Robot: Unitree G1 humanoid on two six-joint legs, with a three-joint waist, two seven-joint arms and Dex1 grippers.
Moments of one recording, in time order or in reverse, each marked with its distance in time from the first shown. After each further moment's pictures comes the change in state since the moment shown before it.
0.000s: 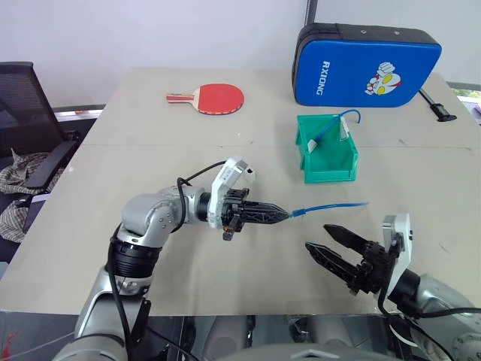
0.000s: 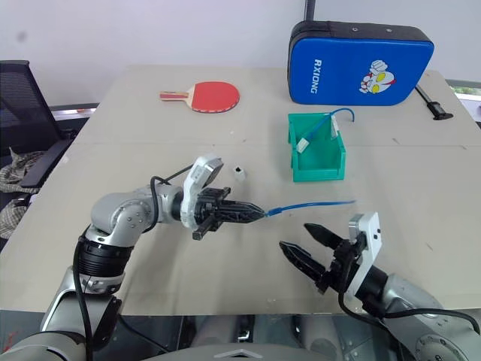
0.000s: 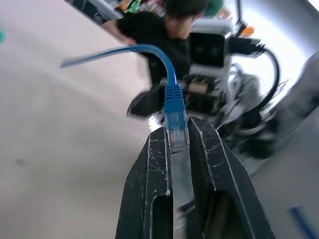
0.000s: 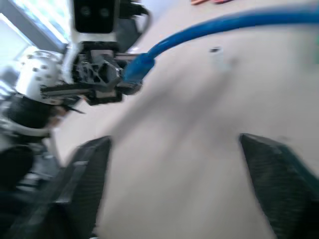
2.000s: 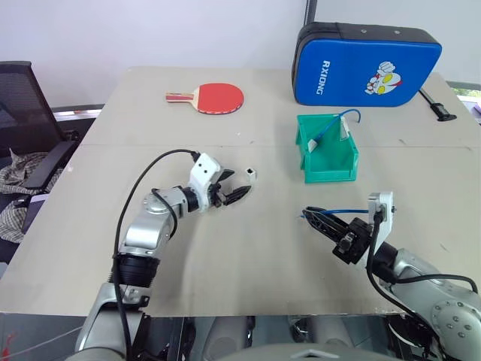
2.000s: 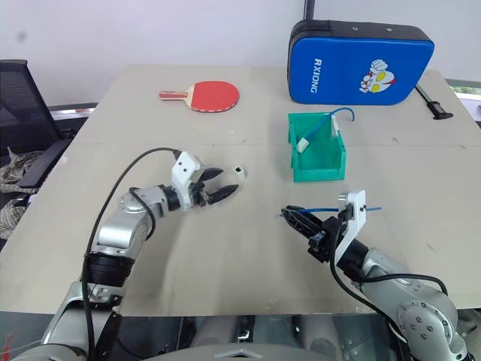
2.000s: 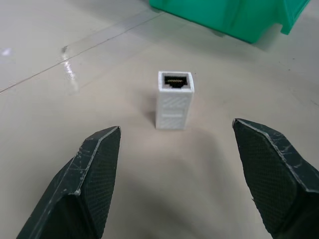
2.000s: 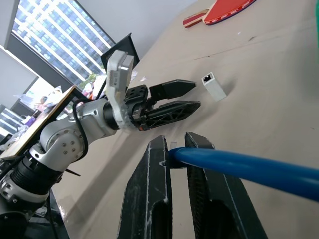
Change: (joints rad) left arm 0.057 -0.056 0.017 0.336 0.622 -0.797 0.428; right arm -0.146 -0.097 0.181 0.185 0.127 -0.224 -0.205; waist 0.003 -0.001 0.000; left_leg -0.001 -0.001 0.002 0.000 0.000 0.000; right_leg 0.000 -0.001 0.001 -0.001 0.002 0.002
